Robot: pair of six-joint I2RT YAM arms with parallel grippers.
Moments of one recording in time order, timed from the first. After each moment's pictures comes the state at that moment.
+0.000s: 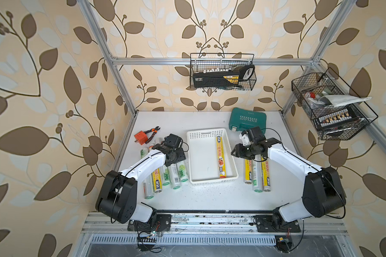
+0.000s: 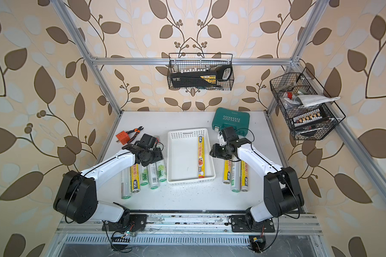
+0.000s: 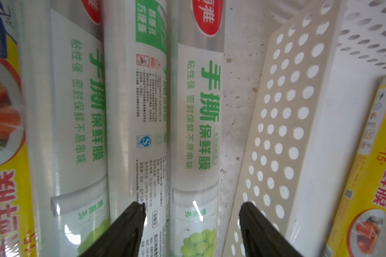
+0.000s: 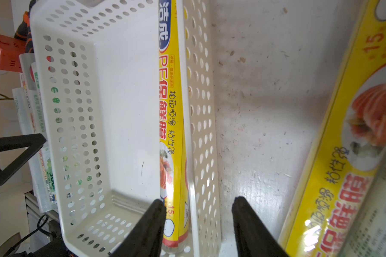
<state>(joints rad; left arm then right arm) -0.40 1.45 0.93 -0.61 -0.06 -0.73 0.31 1.51 1.05 -0.61 -0.28 0.47</state>
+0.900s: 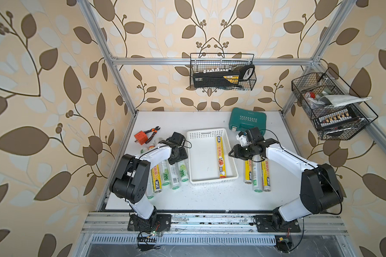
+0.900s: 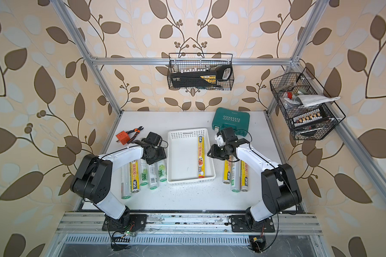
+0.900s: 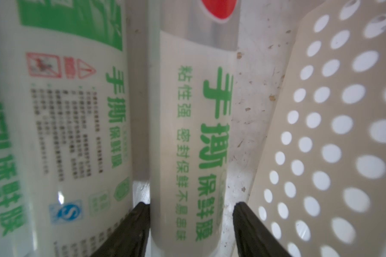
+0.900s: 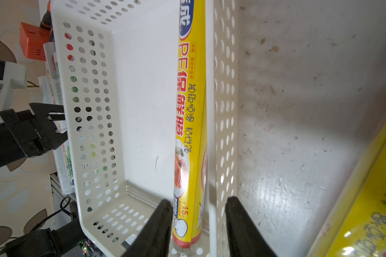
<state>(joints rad) -0.40 1.66 0.99 -0.54 -0.01 -0.73 0.31 1.55 1.03 -0.56 -0.38 0.46</state>
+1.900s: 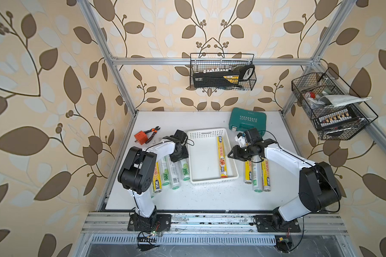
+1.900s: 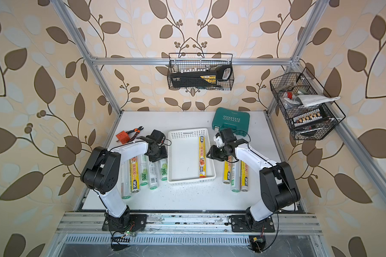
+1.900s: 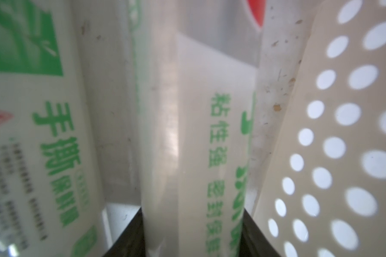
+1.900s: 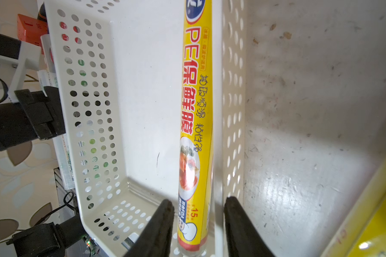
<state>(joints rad) -0.40 1.77 1.11 -0.62 0.00 -0.68 0.31 1.57 1.02 -0.55 -0.40 0.47</state>
